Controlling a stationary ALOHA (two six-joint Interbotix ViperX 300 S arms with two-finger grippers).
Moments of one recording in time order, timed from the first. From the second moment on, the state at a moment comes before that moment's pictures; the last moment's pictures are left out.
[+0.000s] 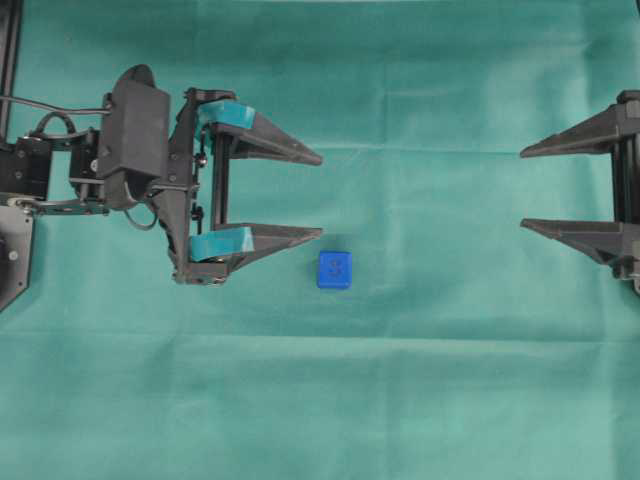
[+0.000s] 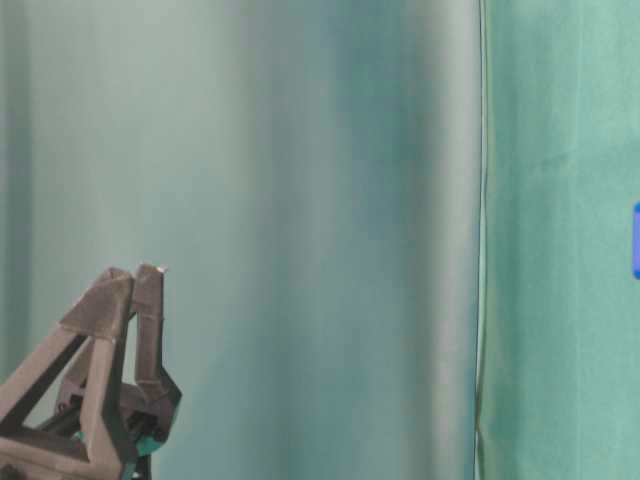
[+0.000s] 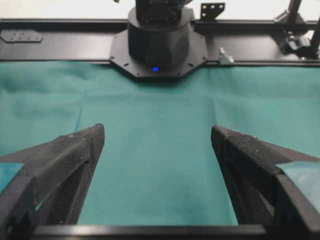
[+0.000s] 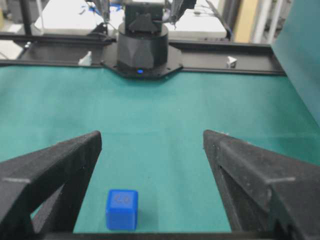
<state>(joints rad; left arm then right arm) 0.00 -0.33 0.67 0.00 -0.20 0.01 -0.03 -0.93 1.14 0.01 -0.19 0.09</state>
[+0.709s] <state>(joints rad) -0.01 -0.23 0.45 0.00 0.30 -0.02 -0.03 -0.93 1.14 0.01 -0.18 0.09</state>
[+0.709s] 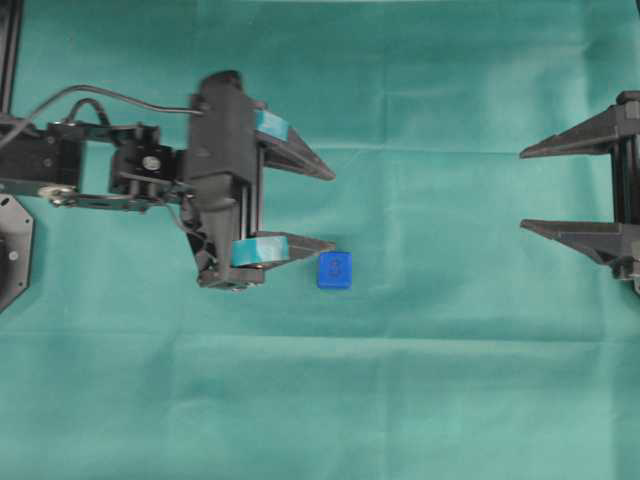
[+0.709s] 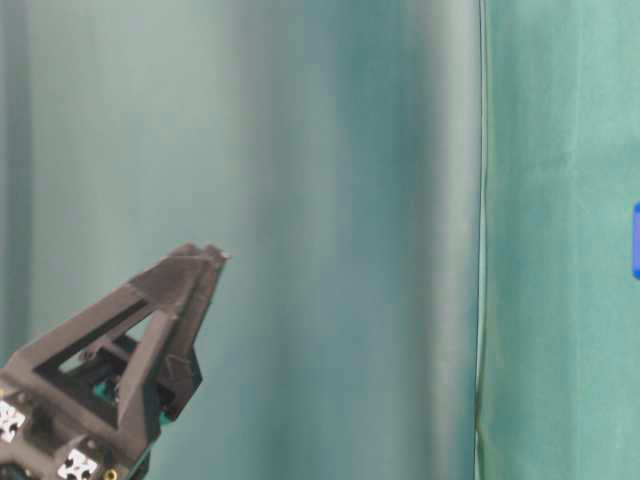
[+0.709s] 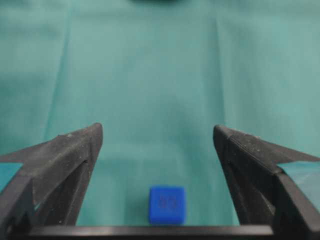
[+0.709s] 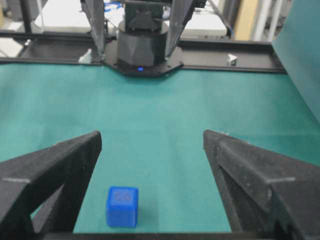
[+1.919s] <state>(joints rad) -0.02 -0.17 0.31 0.00 0.55 -0.01 -0.03 -0.92 1.14 0.01 -0.16 0.09</state>
